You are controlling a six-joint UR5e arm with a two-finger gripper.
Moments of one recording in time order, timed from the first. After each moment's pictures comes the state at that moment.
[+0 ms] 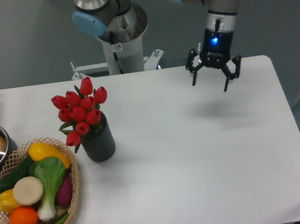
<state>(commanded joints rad) 3.05 -1.52 -2.20 -0.79 0.73 1.44</state>
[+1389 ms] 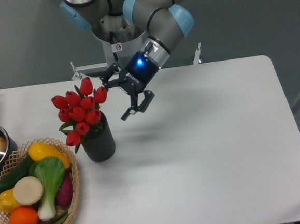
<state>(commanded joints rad) 2.65 -1.60 -2.25 -0.79 0.34 1.45</state>
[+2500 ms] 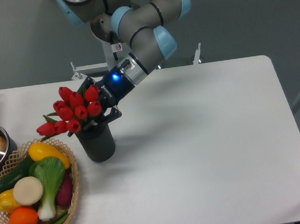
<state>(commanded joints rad) 2.56 -1.66 -2.18 -0.79 0.36 1.46</state>
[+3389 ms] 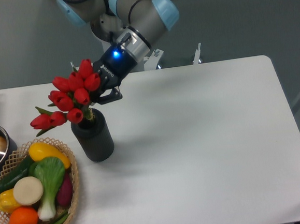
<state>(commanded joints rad) 2.59 -1.51 -2.06 -0.80 0.36 1.09</state>
